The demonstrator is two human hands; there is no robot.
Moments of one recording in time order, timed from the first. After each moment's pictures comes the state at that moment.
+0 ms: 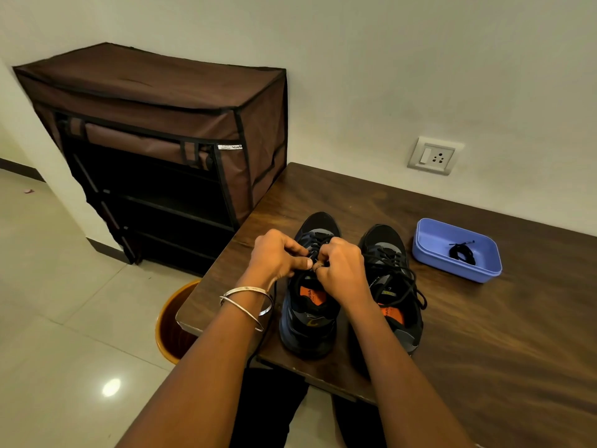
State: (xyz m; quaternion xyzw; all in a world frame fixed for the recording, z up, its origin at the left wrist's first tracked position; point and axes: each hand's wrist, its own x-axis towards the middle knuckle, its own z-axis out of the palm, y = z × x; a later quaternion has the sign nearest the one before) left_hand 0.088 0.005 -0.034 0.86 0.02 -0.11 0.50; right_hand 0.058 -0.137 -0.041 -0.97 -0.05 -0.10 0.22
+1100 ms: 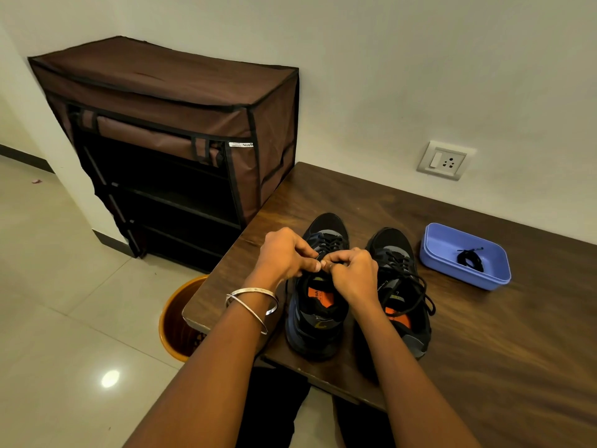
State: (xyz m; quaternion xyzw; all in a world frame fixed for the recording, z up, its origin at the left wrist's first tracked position) left_hand 0.084 0.009 -0.026 0.88 -0.01 -0.11 0.47; right_hand 0.055 -0.136 -0.052 -0.88 0.12 -0.08 0.45
